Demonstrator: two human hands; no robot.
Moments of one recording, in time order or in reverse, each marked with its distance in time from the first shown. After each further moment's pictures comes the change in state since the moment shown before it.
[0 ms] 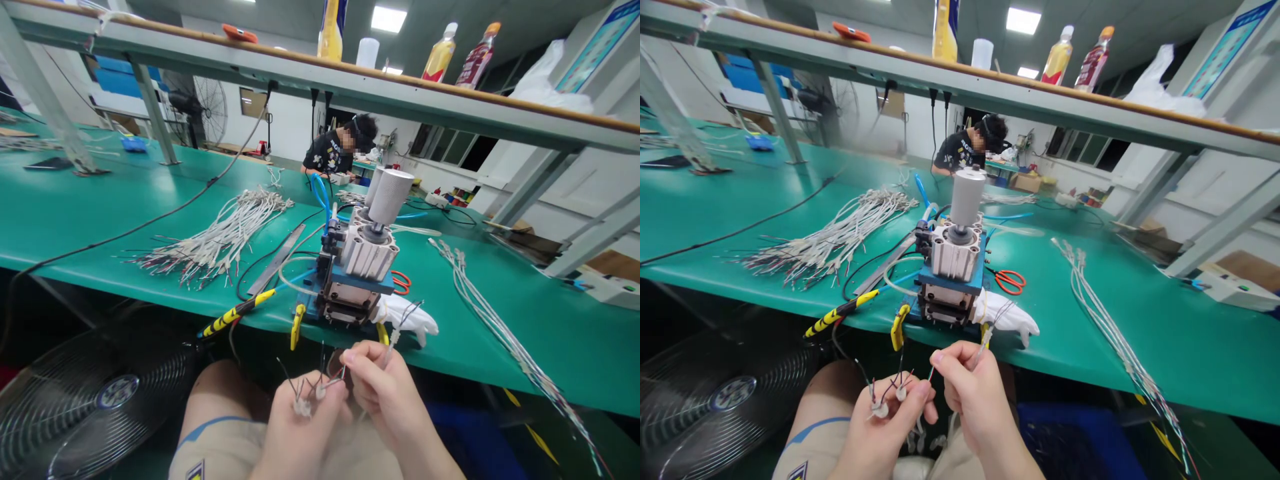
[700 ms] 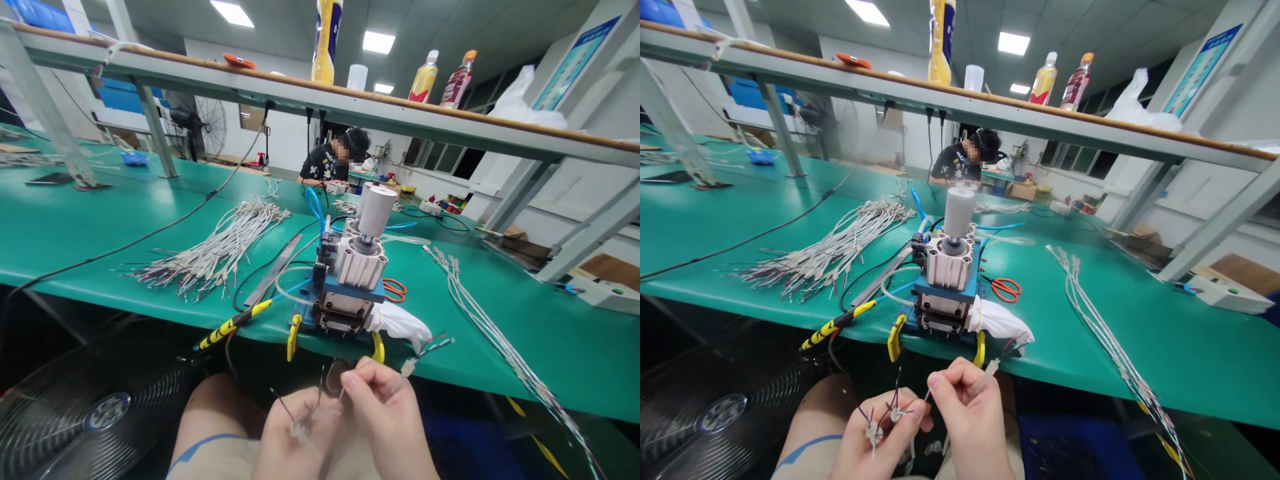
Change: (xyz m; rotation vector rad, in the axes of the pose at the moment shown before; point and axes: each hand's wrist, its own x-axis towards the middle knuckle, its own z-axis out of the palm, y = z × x) left_hand -0.007 0.014 -0.001 -0.040 -0.032 0.040; right_hand -0.016 0.012 -0.001 -0.219 0.038 -0.317
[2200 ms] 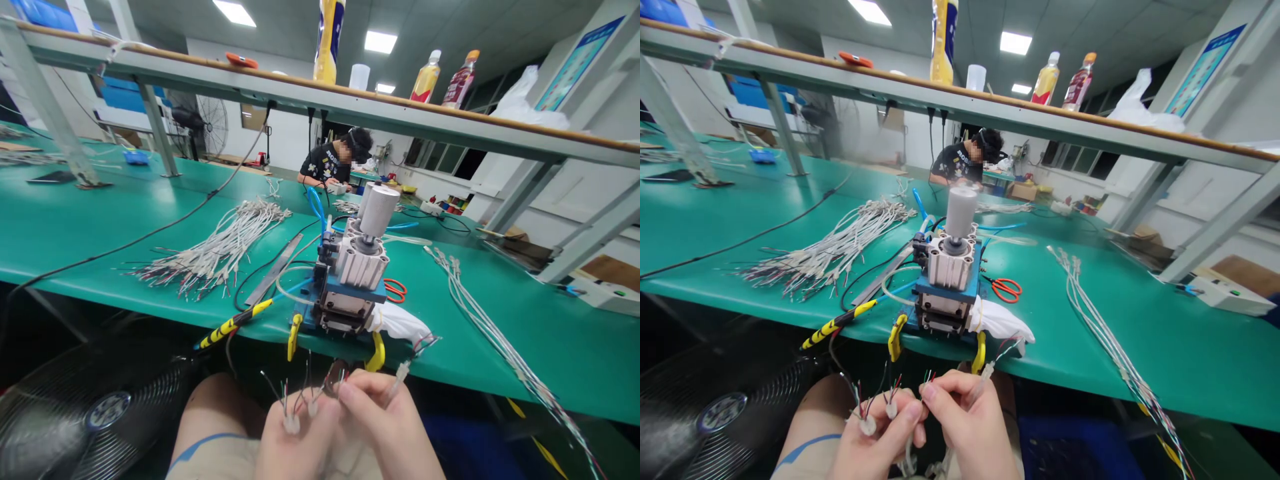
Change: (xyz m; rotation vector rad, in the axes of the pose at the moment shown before) left_hand 0.001 -0.021 0.000 -0.076 0.080 -0.112; right_hand -0.005 -0.001 -0.006 0.015 -0.047 0.234
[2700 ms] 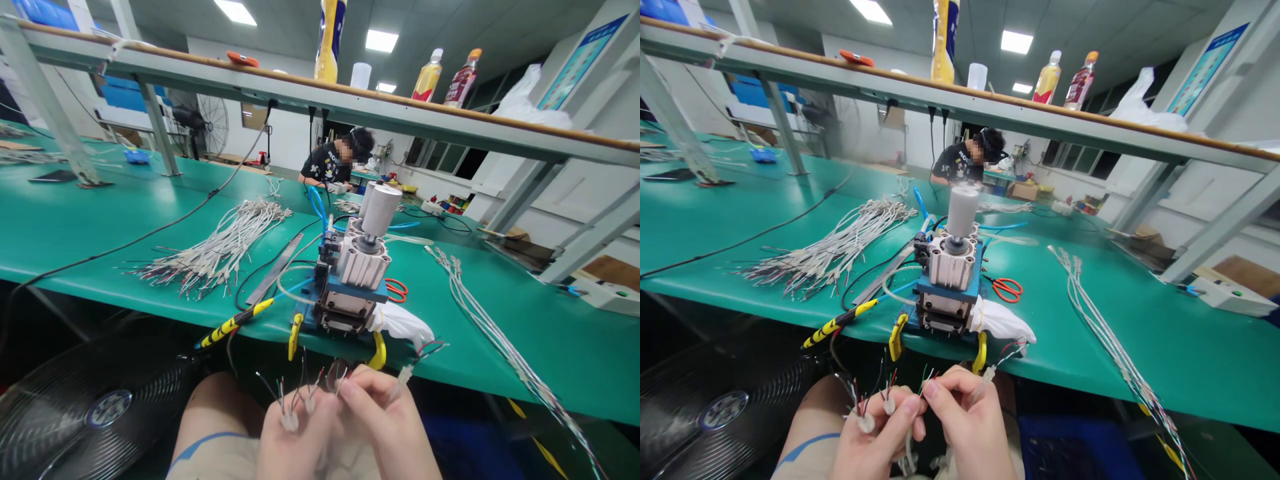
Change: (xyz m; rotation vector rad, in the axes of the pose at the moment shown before) left_hand -0.010 0.031 0.016 -0.134 0.123 -0.033; right_hand 0.003 0.003 0.001 -0.027 -0.003 -0.143
